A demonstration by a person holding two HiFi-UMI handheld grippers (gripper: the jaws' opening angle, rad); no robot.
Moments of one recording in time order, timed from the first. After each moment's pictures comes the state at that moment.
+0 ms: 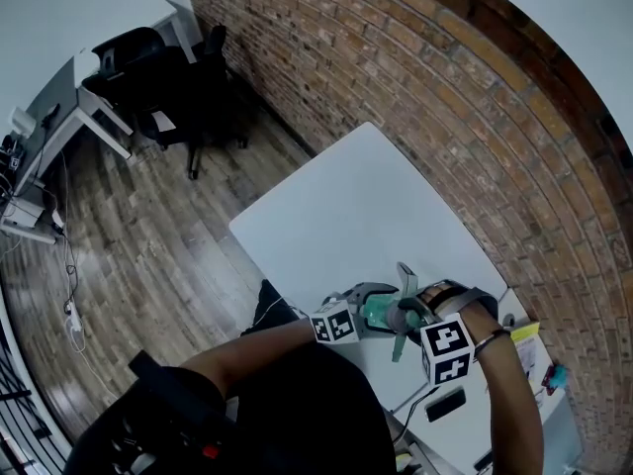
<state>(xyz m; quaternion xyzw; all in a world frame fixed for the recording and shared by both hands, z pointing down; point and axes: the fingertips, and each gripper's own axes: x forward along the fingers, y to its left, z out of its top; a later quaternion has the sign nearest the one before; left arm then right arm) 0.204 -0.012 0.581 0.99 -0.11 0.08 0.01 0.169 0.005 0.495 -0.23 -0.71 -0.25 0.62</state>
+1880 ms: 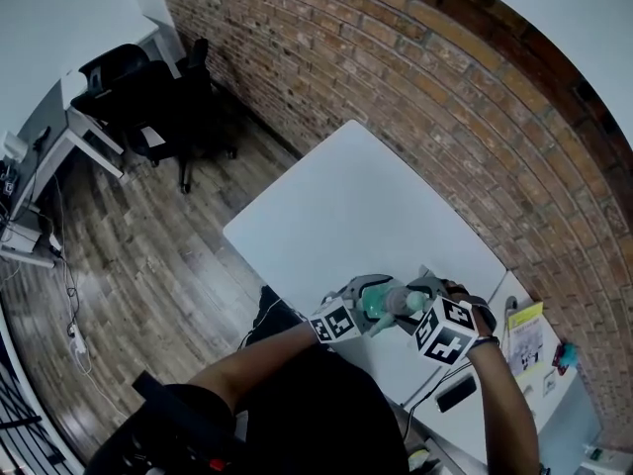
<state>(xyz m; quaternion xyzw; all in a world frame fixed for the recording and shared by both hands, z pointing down) 0.201 -0.015 0.578 0.99 -0.16 0.07 0.01 0.165 -0.008 0.490 0.04 -0.79 -0.02 0.61</state>
